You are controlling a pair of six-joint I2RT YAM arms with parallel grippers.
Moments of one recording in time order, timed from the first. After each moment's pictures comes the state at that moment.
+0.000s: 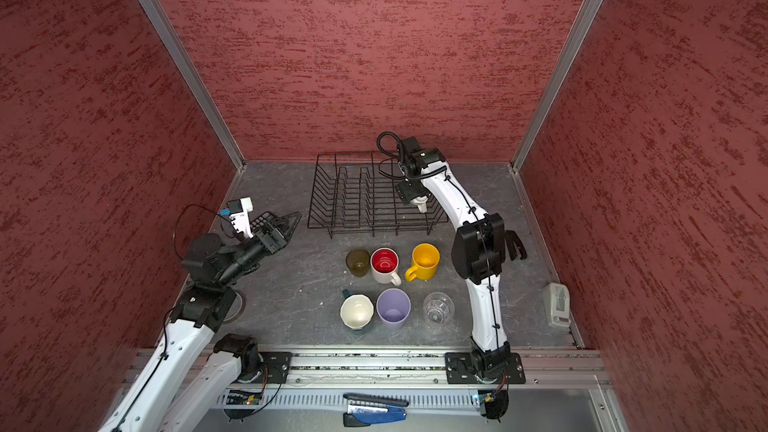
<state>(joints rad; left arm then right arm) -0.15 0.63 0.57 0.01 0.47 -0.83 0.38 2.15 2.12 -1.18 0.17 -0.09</state>
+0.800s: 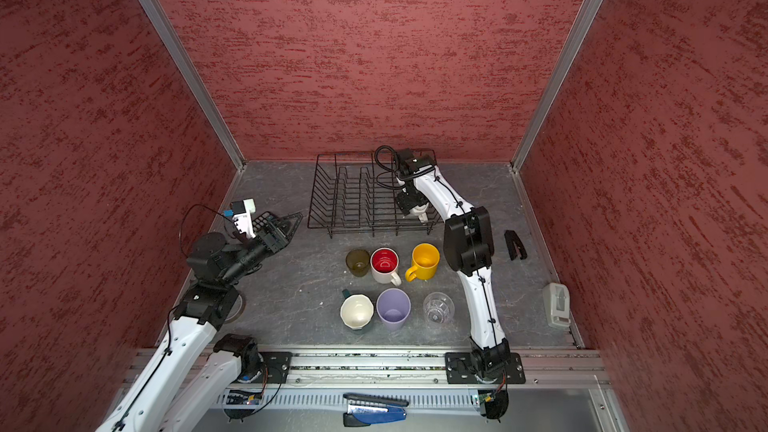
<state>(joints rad) -0.14 0.66 0.55 0.02 0.47 -0.86 0.37 2.28 2.14 -1.21 0.18 -0.14</state>
